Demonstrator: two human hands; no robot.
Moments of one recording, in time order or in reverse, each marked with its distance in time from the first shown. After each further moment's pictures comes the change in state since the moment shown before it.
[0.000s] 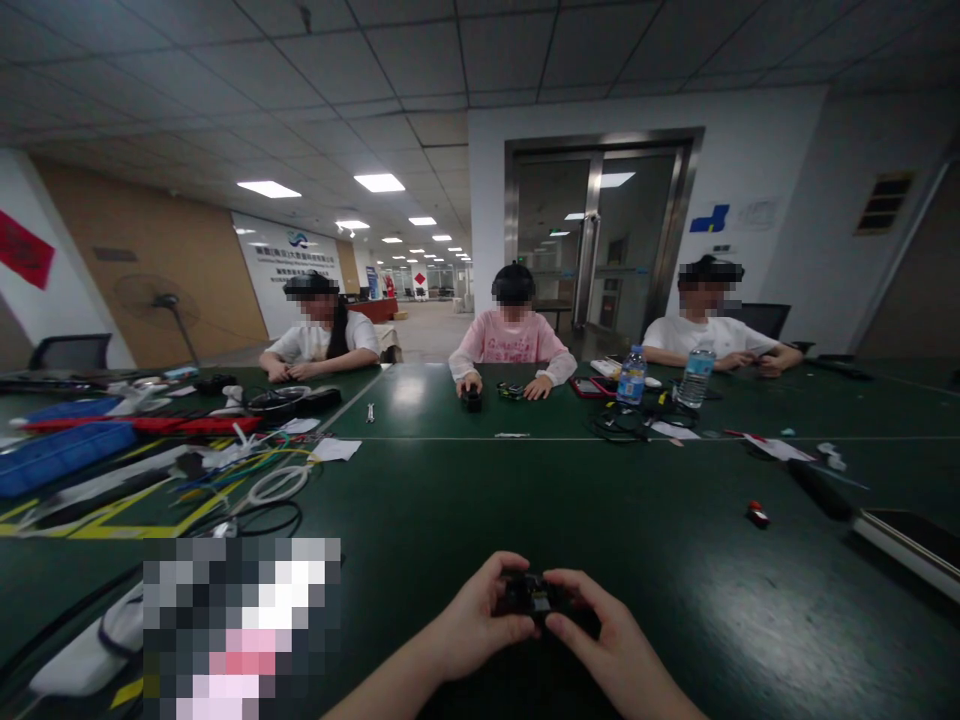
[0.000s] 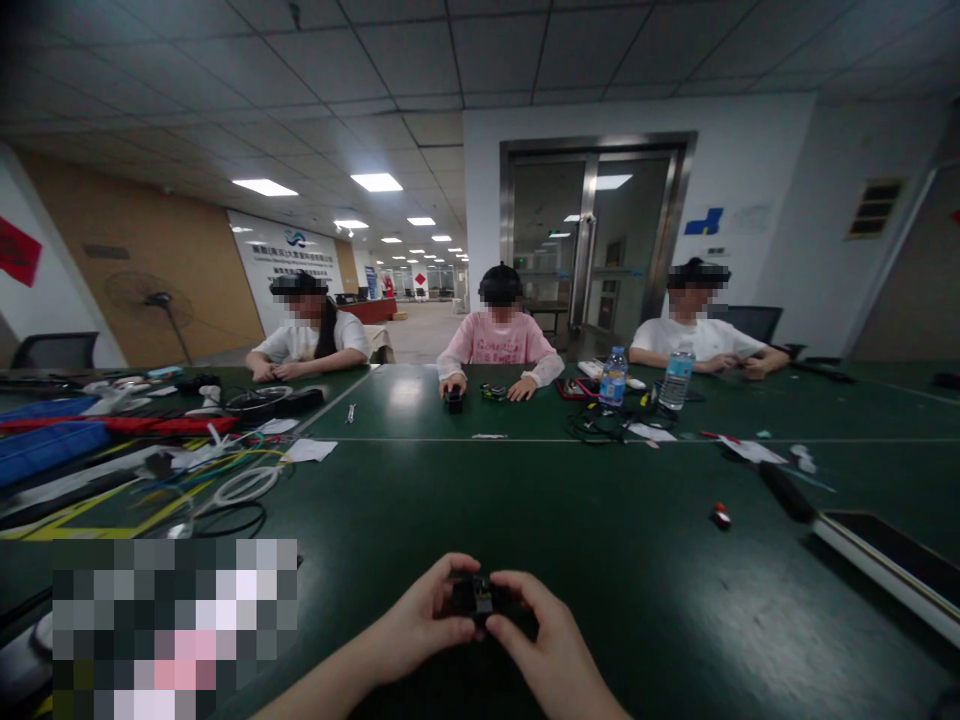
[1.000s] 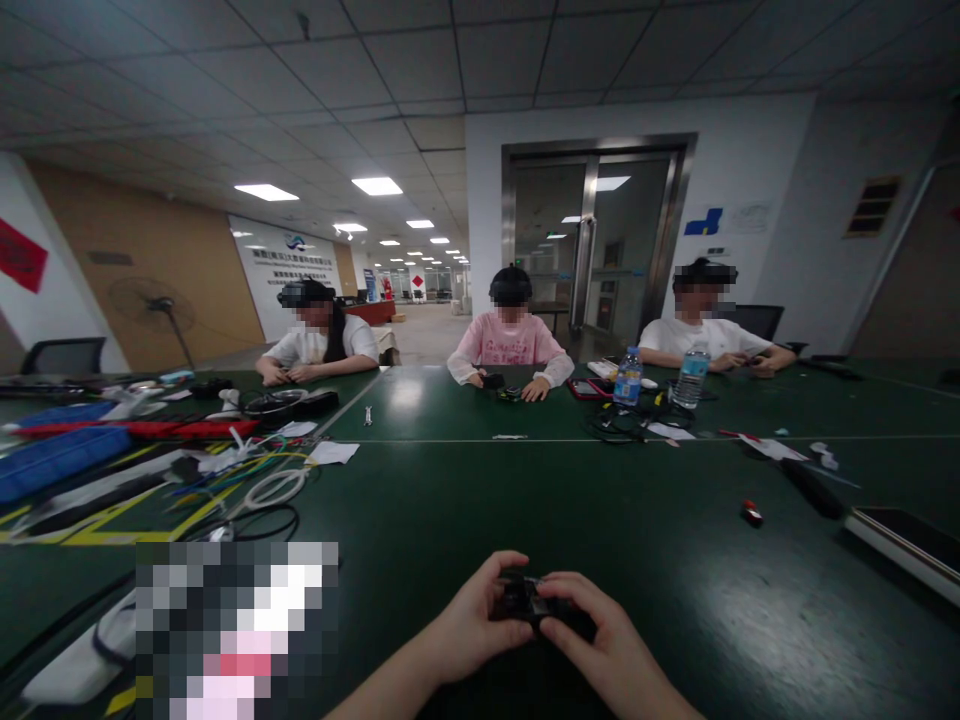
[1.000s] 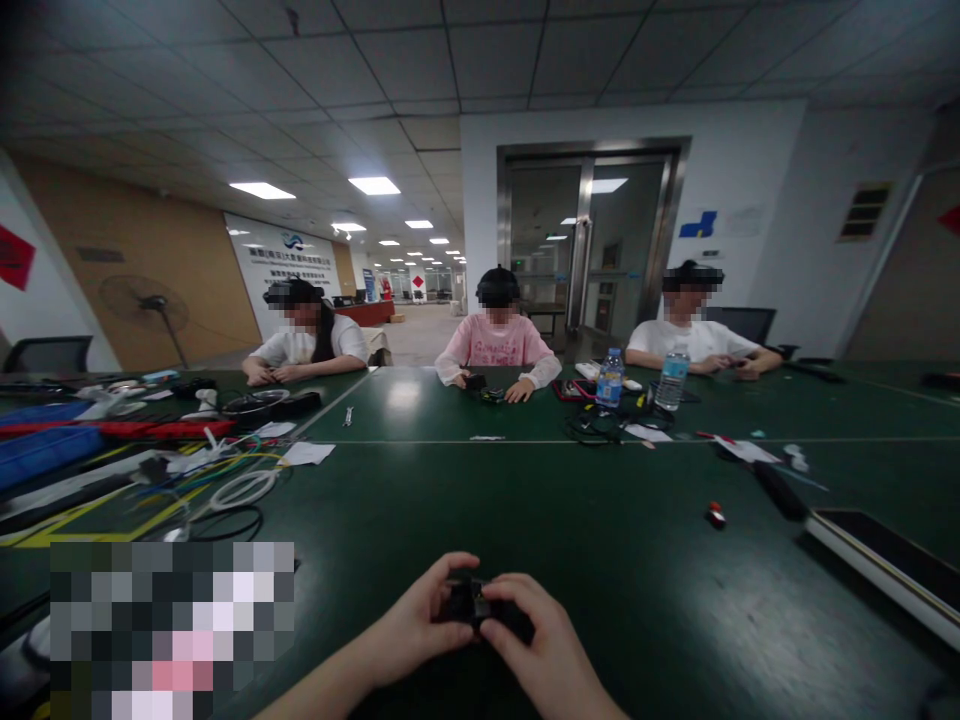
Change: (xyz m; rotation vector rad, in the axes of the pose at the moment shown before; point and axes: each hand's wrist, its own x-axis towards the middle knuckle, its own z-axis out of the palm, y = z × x) left_hand 0.001 0.001 0.002 -0.004 -0.042 0.046; right_hand -0.002 -0.005 0.000 -0.005 0.002 -0.110
